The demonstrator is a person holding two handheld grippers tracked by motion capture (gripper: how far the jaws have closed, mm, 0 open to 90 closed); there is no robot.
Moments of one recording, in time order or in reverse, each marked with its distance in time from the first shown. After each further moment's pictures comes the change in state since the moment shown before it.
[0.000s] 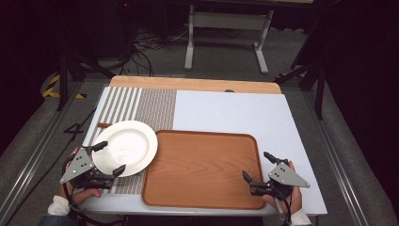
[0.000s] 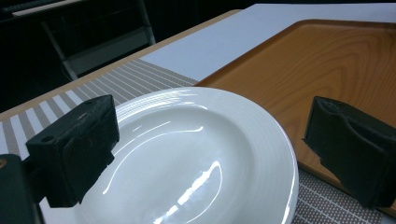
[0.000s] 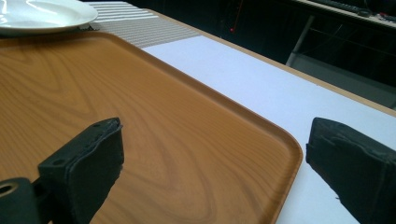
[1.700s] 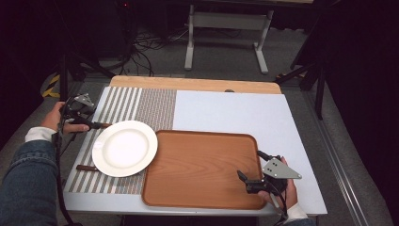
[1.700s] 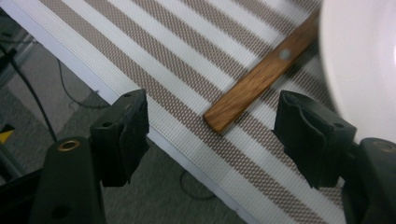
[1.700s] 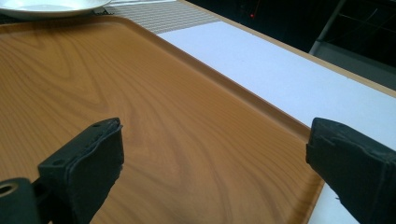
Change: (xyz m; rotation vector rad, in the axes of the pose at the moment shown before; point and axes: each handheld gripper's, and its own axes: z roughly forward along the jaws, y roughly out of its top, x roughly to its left) left arm 0.211 0.009 0.083 0.782 -0.093 0.041; right arm -0.002 0.002 0.018 0.059 0.077 -0.016
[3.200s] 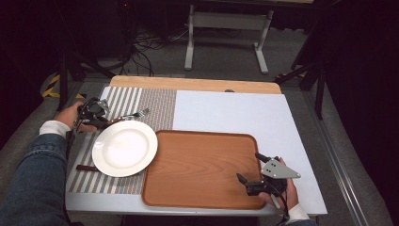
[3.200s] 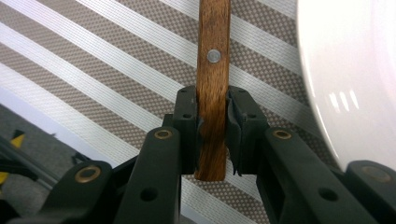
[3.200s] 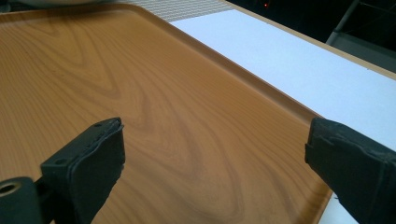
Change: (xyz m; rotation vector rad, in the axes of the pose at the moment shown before) left arm -0.020 0.032 0.022 0.151 -0.021 0.171; right arm 0.000 -0.003 0.000 0.039 0.053 -0.001
